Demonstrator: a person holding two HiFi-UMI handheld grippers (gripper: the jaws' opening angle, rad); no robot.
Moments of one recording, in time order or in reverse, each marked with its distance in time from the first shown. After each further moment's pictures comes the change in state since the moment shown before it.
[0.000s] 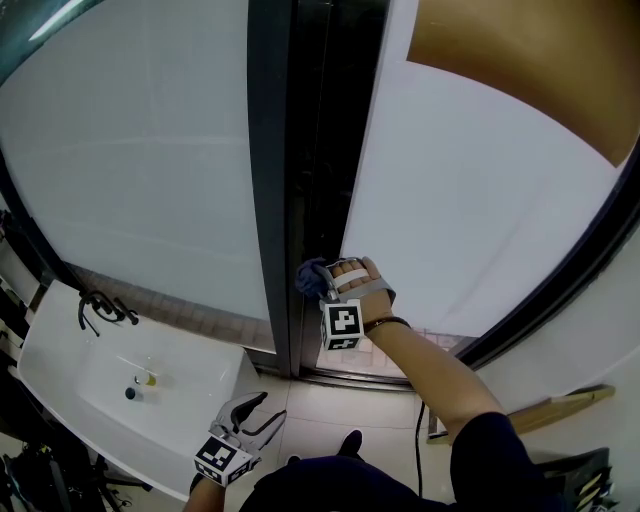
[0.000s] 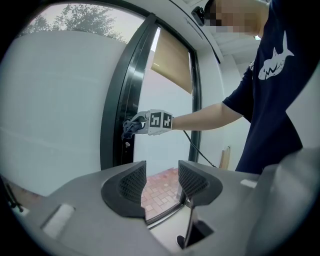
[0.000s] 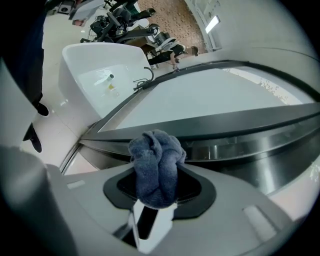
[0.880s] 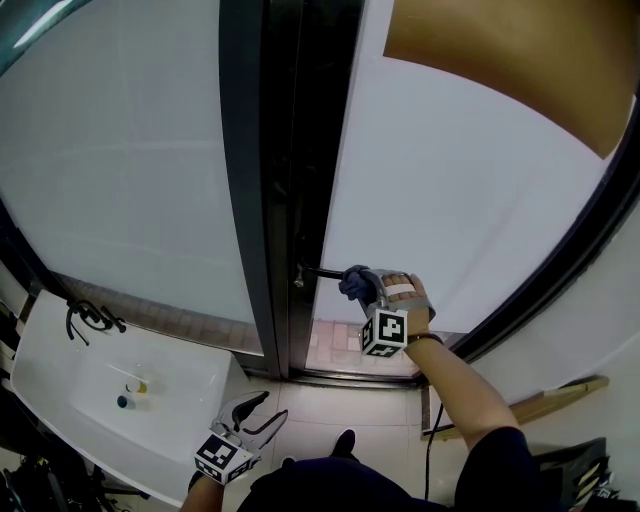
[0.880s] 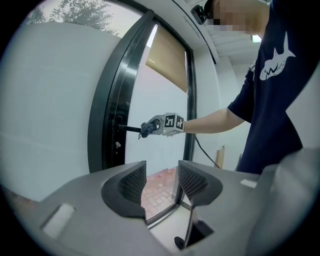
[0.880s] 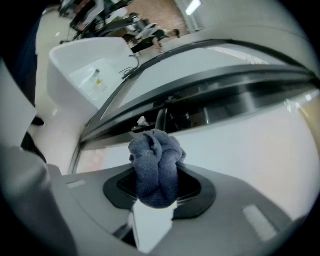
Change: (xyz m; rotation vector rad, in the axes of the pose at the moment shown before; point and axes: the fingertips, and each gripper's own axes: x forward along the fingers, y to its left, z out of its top) left arm 0.032 -0.006 -0.005 0.022 0.014 -0.075; right arm -0.056 0.026 -0.127 0.258 0.144 -0.016
